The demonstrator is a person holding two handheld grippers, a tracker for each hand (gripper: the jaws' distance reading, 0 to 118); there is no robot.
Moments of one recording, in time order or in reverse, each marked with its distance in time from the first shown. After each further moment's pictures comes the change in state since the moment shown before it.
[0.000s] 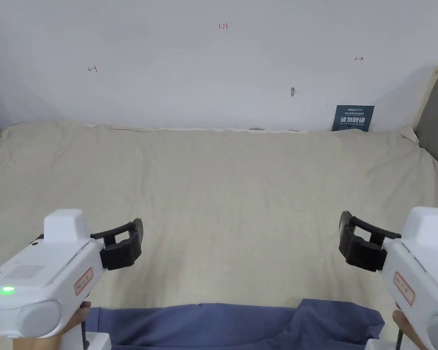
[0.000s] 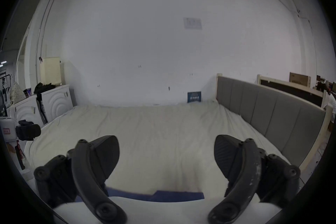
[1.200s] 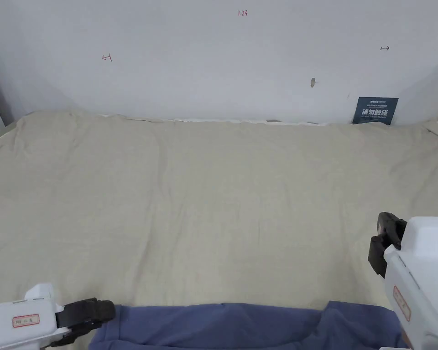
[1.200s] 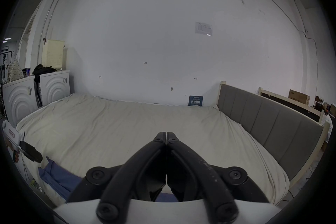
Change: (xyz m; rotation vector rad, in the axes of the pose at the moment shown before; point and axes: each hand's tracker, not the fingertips) left arm -0.181 -0.149 -0.064 -0.734 -0.219 0.661; right arm -0.047 -0.026 -0.025 -0.006 -0.011 0.133
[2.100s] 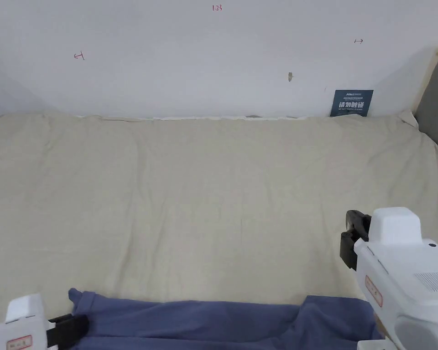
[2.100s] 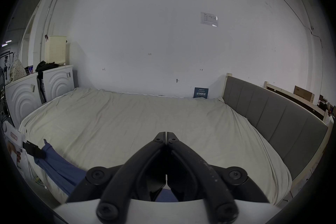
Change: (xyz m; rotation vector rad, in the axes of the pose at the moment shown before) left arm 0.045 -0.009 0.013 0.103 0.186 -0.296; right arm 0.003 0.001 -0.010 -0.071 0.048 0.001
